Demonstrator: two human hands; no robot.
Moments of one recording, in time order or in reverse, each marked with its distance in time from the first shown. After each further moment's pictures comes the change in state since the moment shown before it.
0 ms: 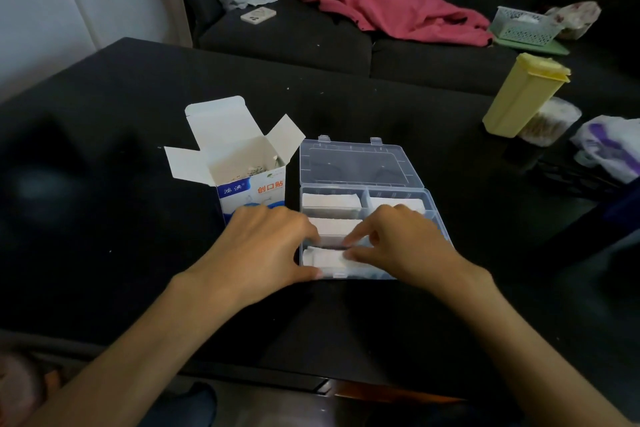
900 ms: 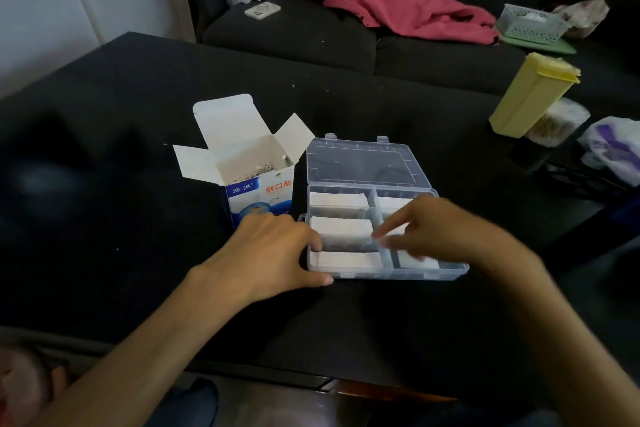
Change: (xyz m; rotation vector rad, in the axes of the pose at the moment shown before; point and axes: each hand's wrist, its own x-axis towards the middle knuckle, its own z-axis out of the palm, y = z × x) left_hand 0.005 -0.010 0.012 -0.016 -0.086 -0.019; right_hand 0.000 0.010 -0.033 0.192 -0.256 0.199
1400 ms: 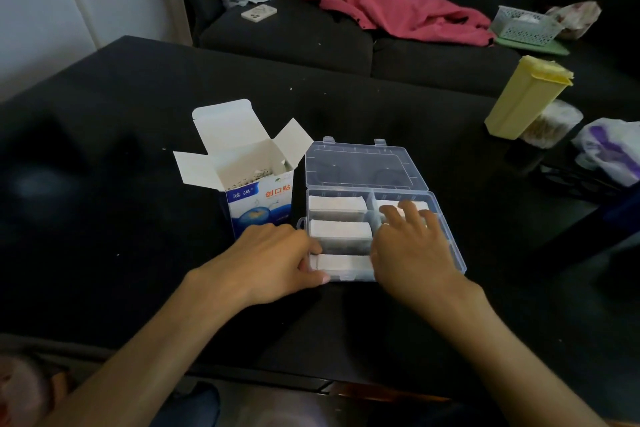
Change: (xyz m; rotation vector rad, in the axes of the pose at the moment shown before) left_hand 0.000 -0.003 -0.003 -0.123 -0.127 0.037; right_hand 0.001 -0.021 0.045 -0.567 0.258 0.046
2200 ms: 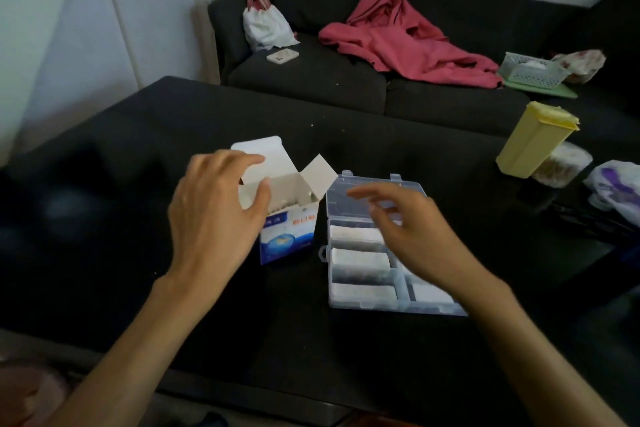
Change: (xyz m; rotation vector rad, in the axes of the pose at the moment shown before) left_hand -0.037 -0.039 -0.044 0.004 1.049 -0.427; right_hand 0.011 -0.006 -0.049 0.826 0.318 -0.280
